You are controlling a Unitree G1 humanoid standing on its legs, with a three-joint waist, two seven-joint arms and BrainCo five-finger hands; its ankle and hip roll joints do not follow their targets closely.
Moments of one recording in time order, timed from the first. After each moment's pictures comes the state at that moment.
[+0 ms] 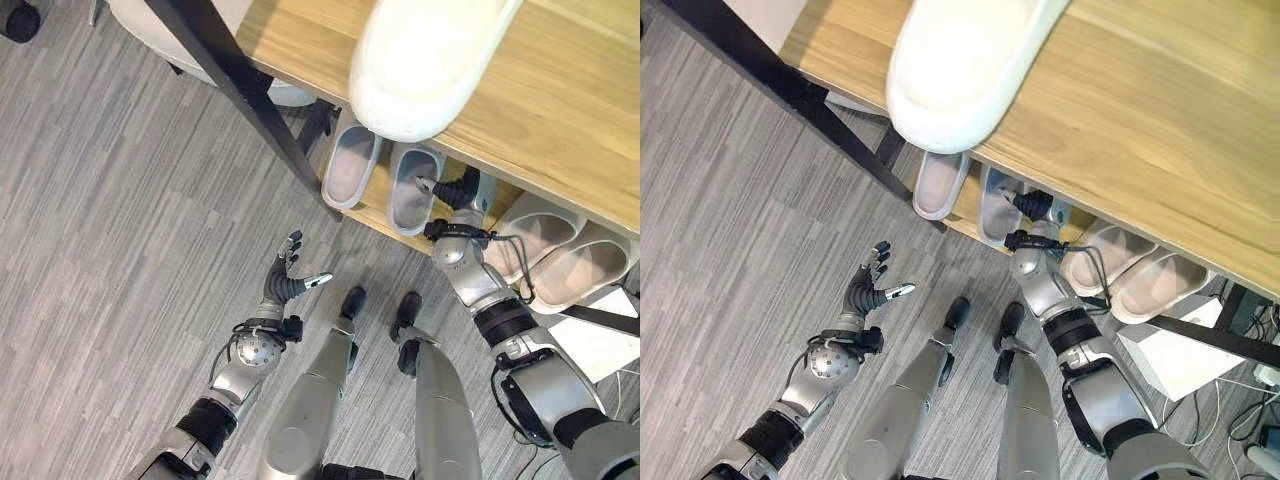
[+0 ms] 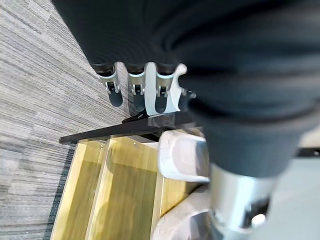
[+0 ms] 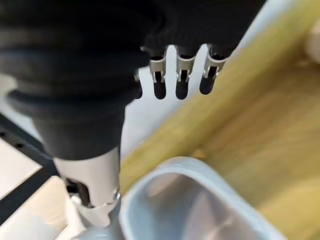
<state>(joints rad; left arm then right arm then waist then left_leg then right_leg) -0.25 0.36 -0.47 0.32 -0.30 -0.31 0.35 -0.77 -0.31 0.31 0.57 -0.22 0.07 -0.78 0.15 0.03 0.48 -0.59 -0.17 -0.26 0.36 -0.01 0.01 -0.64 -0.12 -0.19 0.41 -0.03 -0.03</state>
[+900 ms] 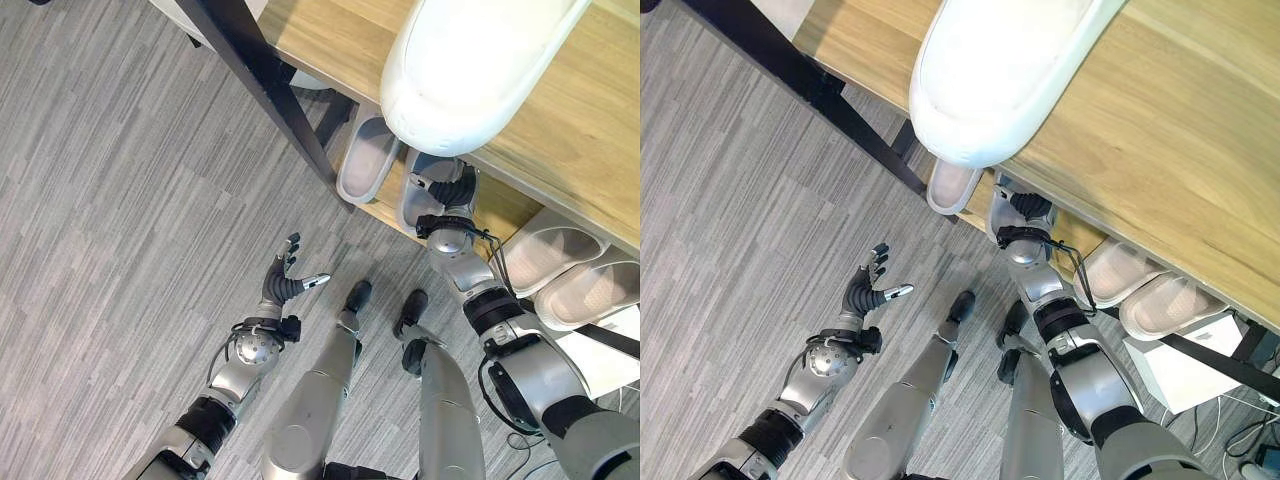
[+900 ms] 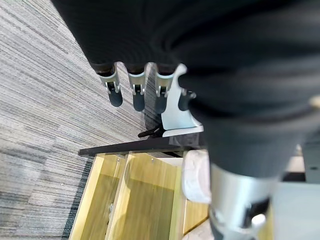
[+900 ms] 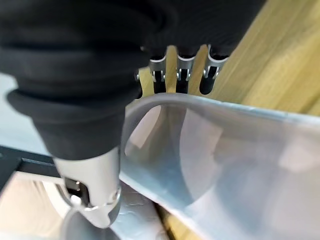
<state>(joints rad) -0.25 0.37 -0.47 0.34 -0.30 -0.29 0.34 -0.86 -0.24 0.29 0.71 0.20 -0.06 -0.70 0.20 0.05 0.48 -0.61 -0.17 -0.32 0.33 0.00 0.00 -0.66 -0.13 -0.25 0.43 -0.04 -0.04</state>
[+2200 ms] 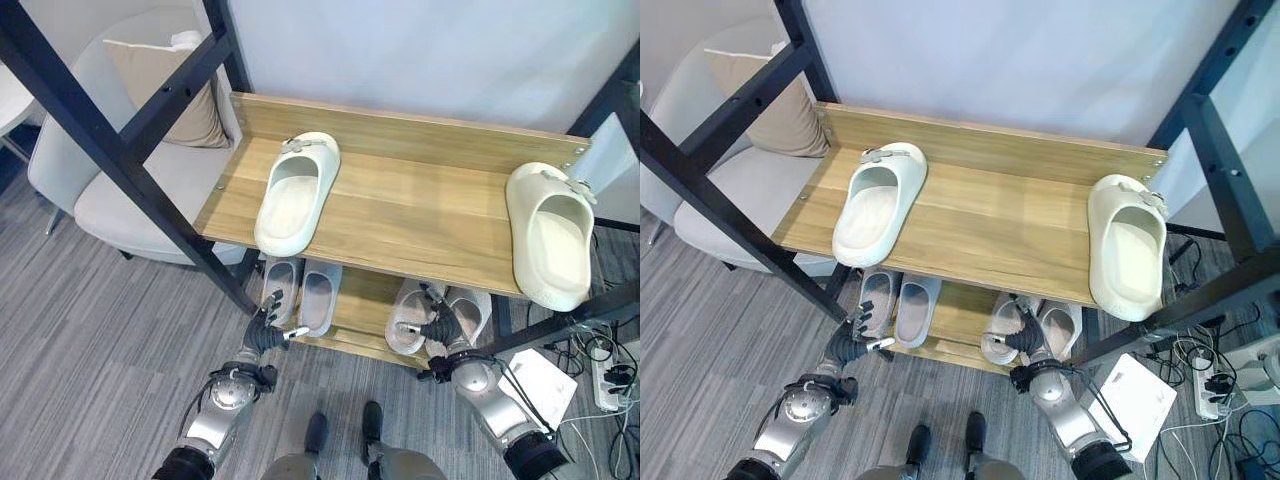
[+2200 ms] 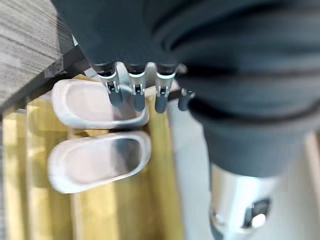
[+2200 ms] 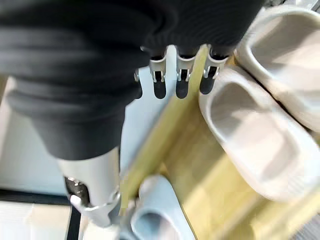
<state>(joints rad) -0.03 0.40 -0.38 0.39 -0.16 -0.16 0.15 -0.05 -0.34 0.37 0.35 0.02 -0.05 -0.23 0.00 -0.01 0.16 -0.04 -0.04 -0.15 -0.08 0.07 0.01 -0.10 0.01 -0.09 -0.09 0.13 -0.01</state>
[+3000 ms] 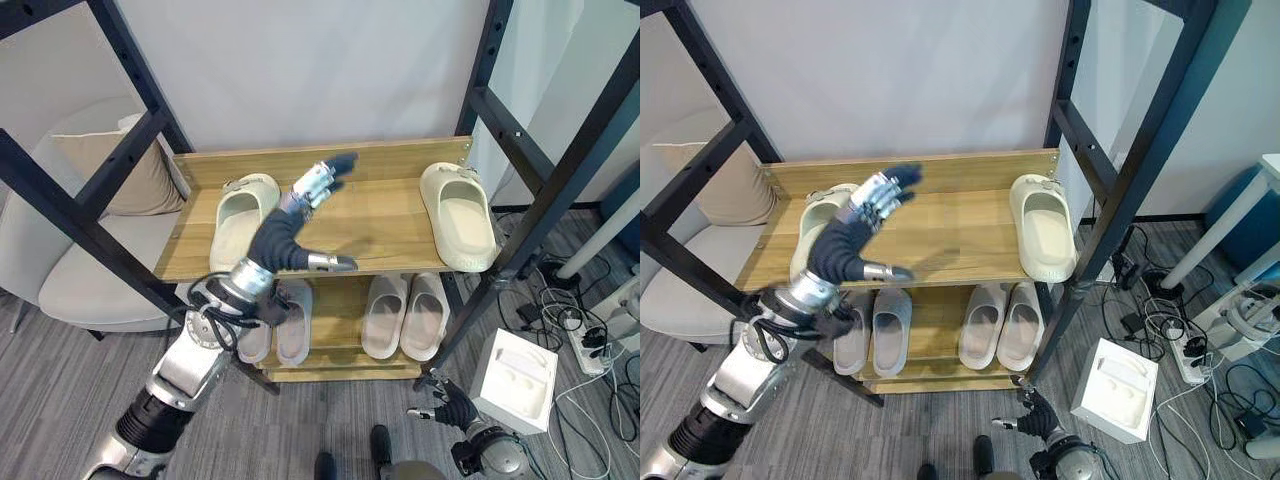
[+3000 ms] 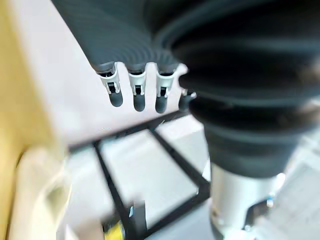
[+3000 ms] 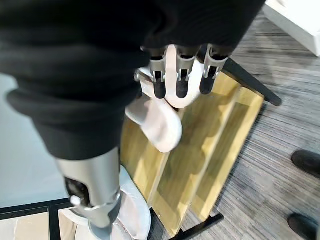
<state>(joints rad) -0.39 0.57 -0.29 -0.23 -0.10 -0.31 0.12 0.22 -0.37 0.34 0.35 0.04 -0.09 -0.02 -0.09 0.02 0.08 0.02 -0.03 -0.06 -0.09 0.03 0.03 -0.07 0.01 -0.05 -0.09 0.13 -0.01</state>
